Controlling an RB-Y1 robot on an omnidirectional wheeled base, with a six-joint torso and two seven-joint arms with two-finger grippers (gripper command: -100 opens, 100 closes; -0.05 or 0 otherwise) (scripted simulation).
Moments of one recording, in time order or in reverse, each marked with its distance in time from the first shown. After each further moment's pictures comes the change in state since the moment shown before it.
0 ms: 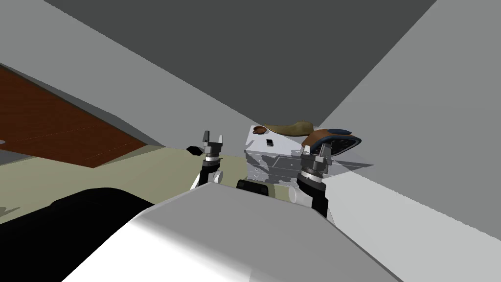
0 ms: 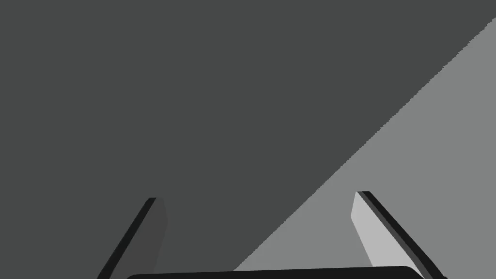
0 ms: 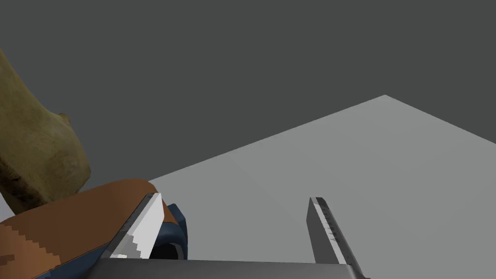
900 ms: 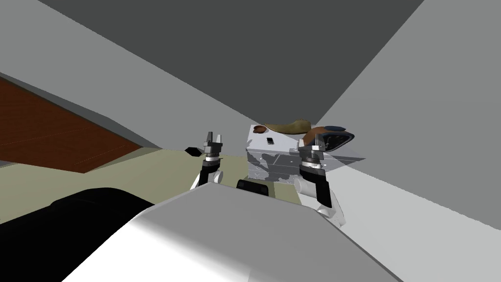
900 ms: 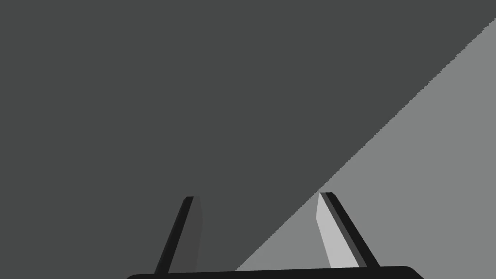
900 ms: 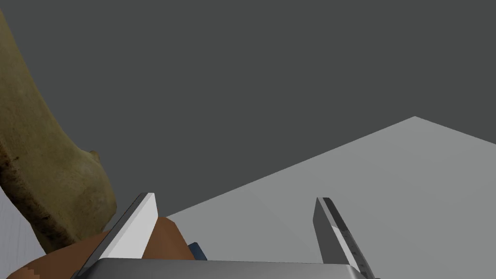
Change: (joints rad) left arm 0.000 0.000 0.000 0.000 0.000 0.000 0.000; right arm -0.202 -0.190 -0.065 0.066 -0.040 0.189 -0.151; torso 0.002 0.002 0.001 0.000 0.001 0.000
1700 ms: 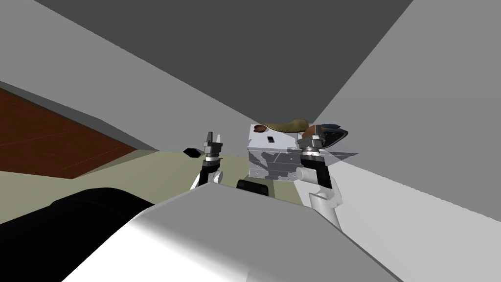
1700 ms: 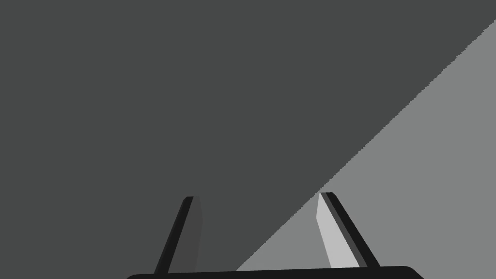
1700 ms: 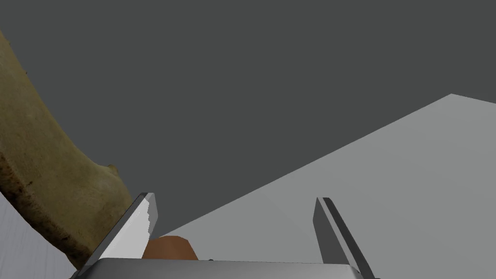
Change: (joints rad) left arm 0.000 0.000 0.000 0.000 0.000 0.000 0.000; right arm -0.207 -0.062 -0.057 0.075 -0.038 0.188 -0.147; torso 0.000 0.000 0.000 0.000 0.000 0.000
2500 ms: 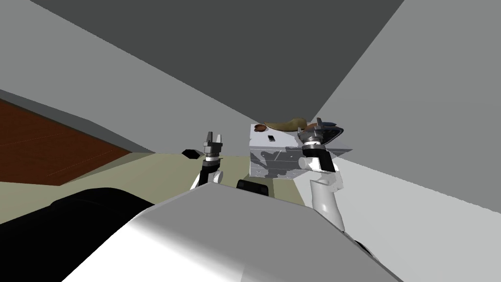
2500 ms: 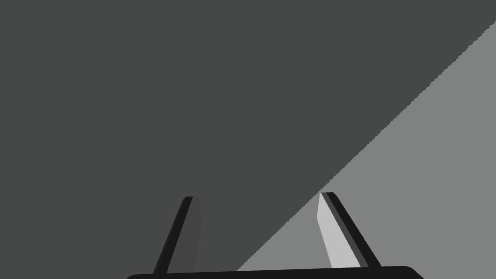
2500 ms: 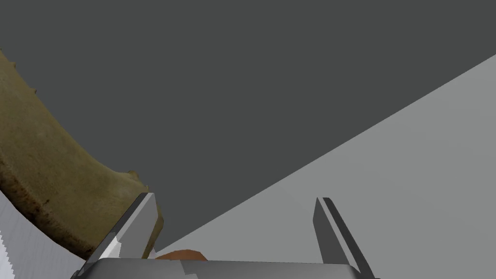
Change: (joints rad) left arm 0.000 0.000 0.000 0.000 0.000 0.000 0.000; right arm -0.197 -0.052 -0.056 0.072 -0.043 0.215 -0.149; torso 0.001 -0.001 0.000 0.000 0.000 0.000
